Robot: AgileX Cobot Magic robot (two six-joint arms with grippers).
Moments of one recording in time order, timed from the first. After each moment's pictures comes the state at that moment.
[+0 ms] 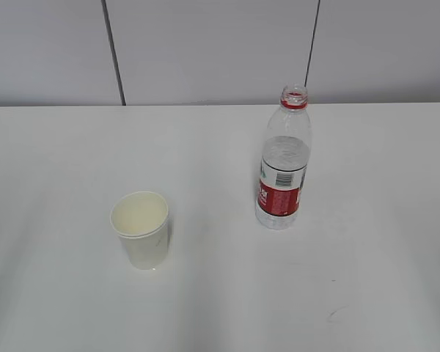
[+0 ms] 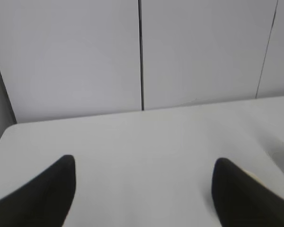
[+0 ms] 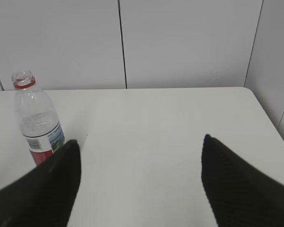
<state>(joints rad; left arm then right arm) -0.06 0.11 -0.47 -0.09 0.57 0.14 -0.01 0.10 -0.47 0.01 0.62 0.00</state>
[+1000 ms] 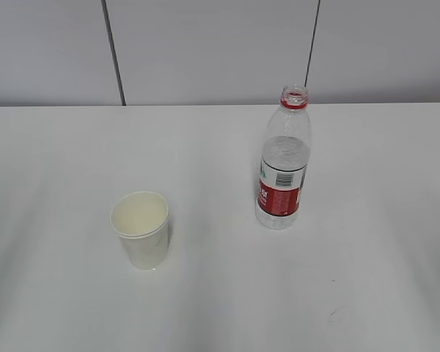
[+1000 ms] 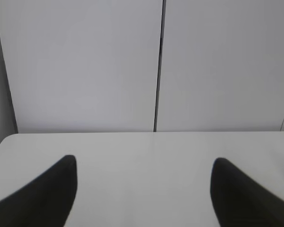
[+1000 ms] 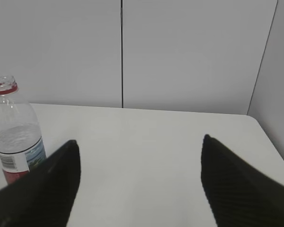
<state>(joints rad) -0.06 0.36 -0.28 -0.14 0.07 0.14 -0.01 0.28 -0.24 0.01 0.12 -0.07</state>
